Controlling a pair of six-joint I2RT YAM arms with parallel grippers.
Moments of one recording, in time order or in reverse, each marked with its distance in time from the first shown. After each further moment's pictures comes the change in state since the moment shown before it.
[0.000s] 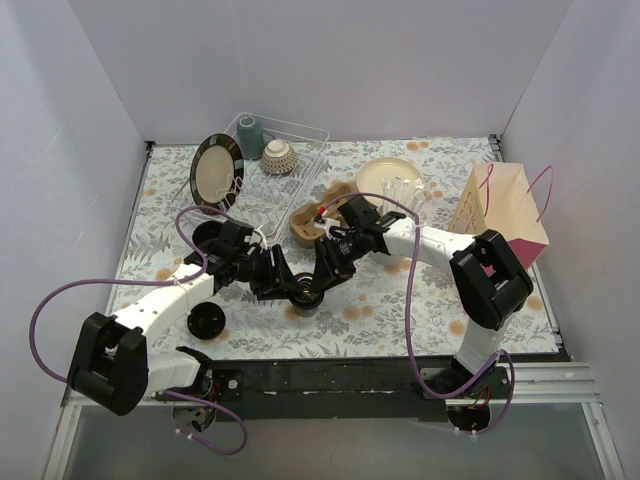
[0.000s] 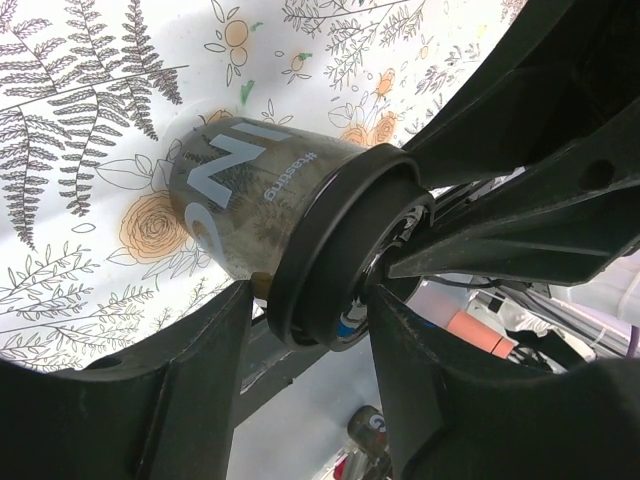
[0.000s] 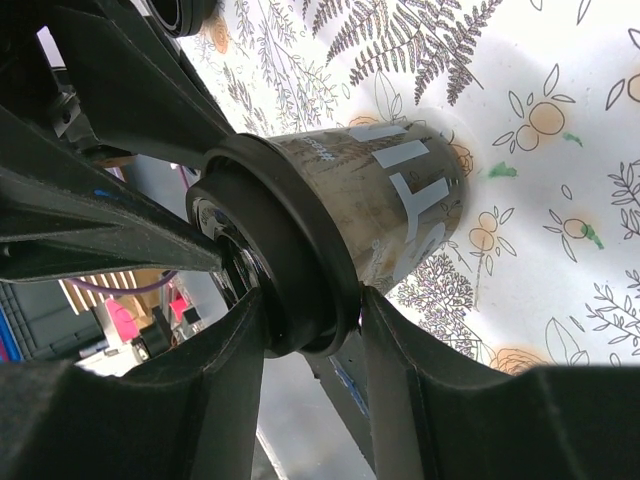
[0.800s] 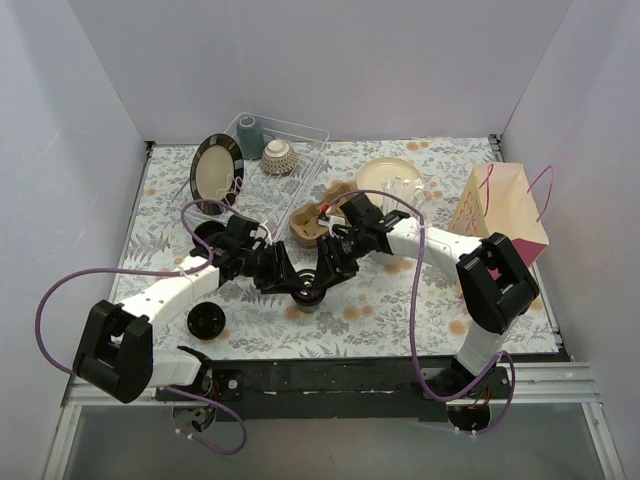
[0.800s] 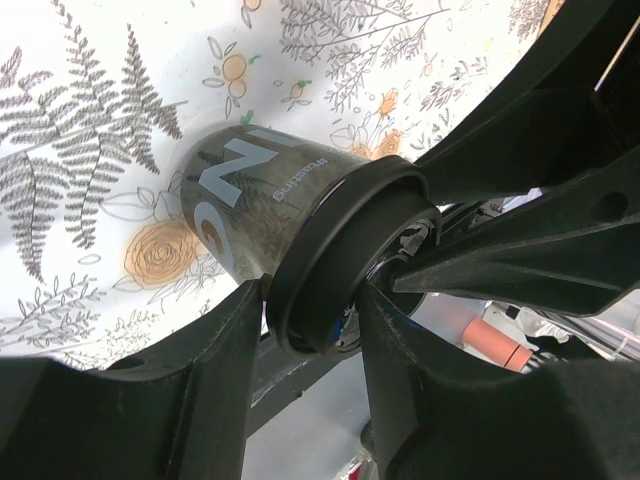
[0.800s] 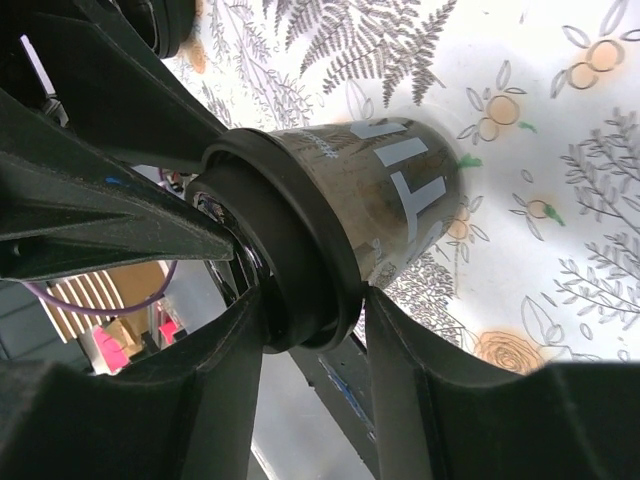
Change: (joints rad) left arm -0.016 0.067 0.049 -0.005 -0.053 0.043; right arm -0.008 -0.043 -0.009 -0.008 0.072 0.029
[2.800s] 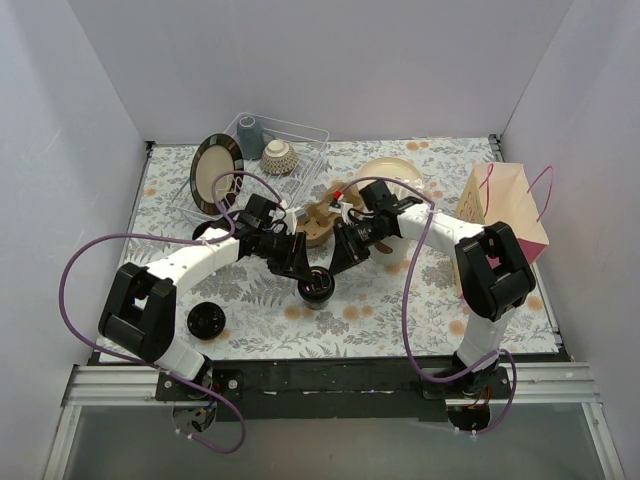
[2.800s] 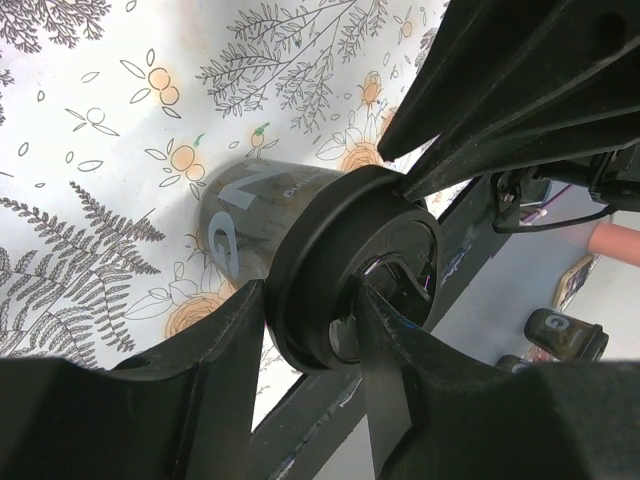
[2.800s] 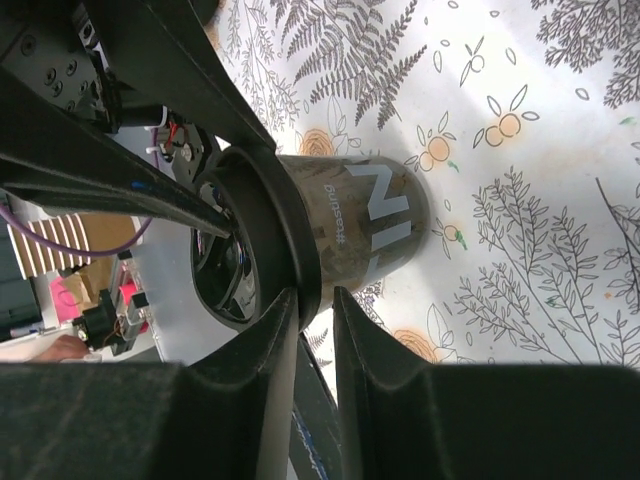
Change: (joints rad) left arm -0.035 0.243 0.237 -0.079 0.092 0.441; right arm -0.150 0.077 0.074 -0.098 -0.185 -0.350
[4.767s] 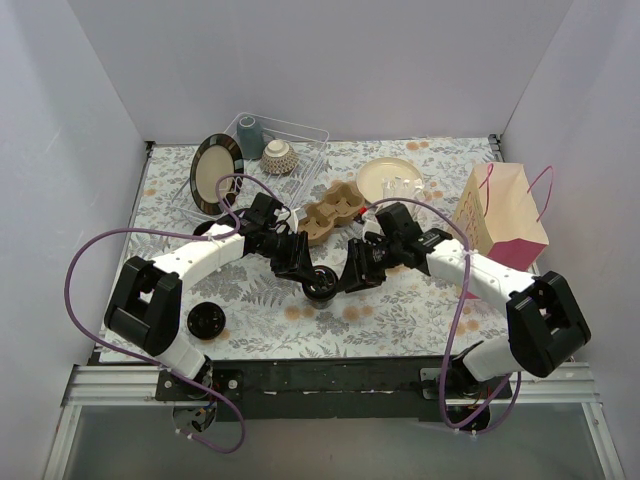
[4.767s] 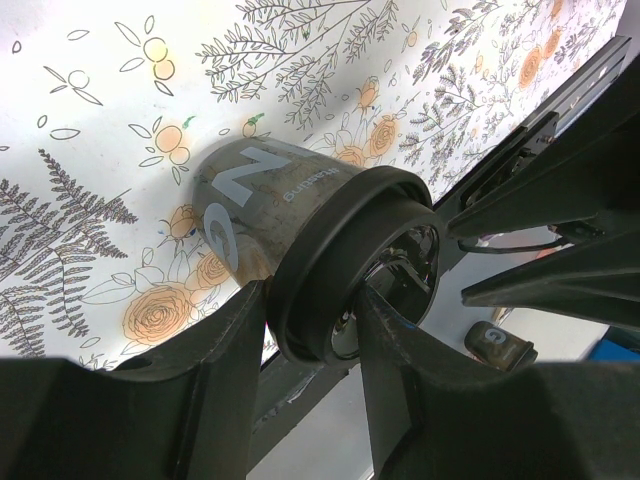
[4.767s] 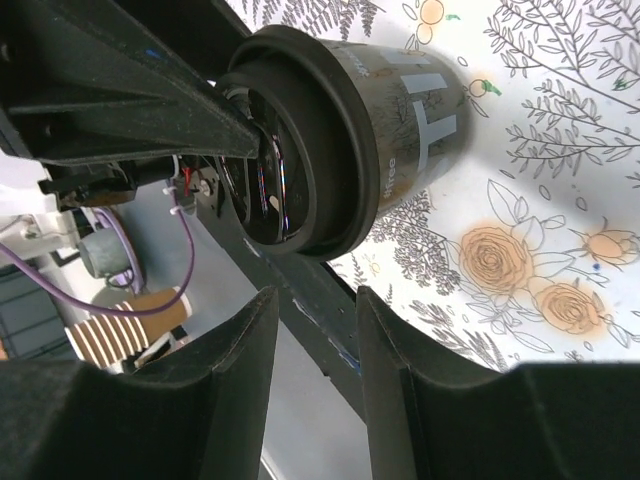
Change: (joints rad) left arm -0.018 0.054 0.029 -0.044 -0.018 -0.161; right arm 0.062 -0.399 -0.332 0.135 0.245 0.470
